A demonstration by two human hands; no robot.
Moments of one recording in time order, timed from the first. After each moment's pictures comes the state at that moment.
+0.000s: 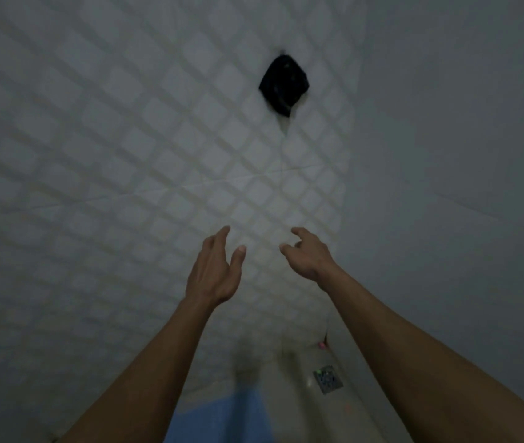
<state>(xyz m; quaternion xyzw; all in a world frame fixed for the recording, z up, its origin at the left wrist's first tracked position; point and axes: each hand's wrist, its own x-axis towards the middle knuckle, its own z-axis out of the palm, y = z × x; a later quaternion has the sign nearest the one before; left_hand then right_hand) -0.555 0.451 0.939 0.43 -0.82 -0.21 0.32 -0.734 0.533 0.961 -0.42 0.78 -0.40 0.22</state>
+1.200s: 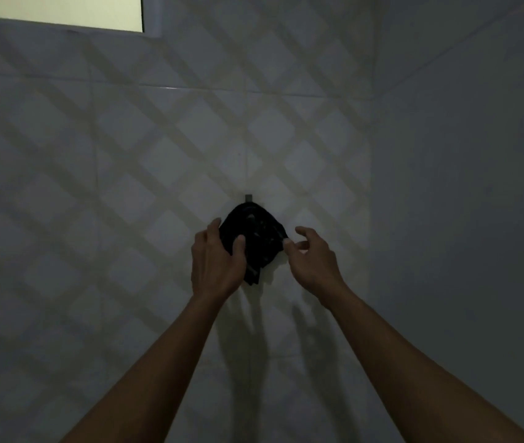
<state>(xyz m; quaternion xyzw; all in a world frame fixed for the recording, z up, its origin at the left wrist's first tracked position) -0.921 0.156 1.167 0.43 -0.68 -0.11 0.58 -1.072 0.228 1.175 -0.52 0.62 -0.58 0.06</state>
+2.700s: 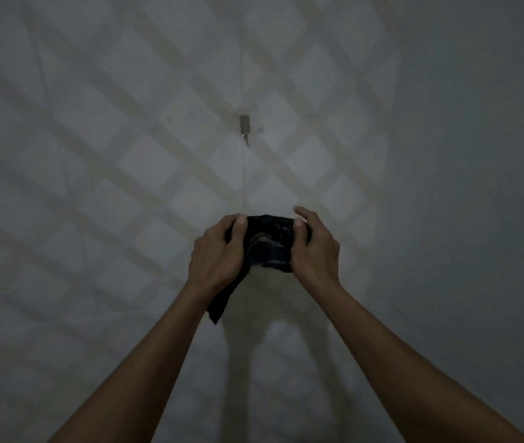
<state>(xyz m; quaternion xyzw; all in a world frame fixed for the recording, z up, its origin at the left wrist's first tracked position) -0.916 0.159 1.088 0.40 -0.75 -0.21 0.49 -1.074 0.199 1.071 -0.46 0.63 -0.63 0.00</state>
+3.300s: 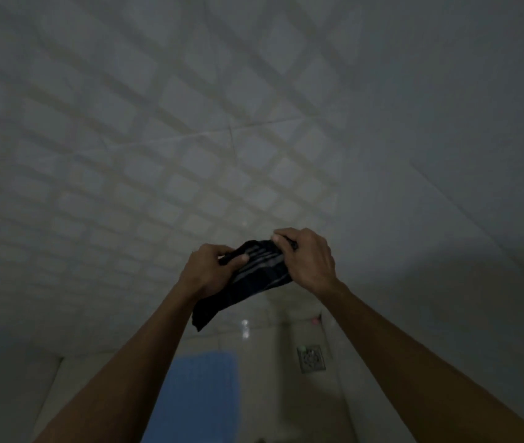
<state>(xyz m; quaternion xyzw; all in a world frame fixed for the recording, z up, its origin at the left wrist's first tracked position) -0.860 0.351 0.859 0.56 -0.76 -0.30 0.14 -1.058 0.406 0.828 -0.54 0.72 -0.39 0.19</state>
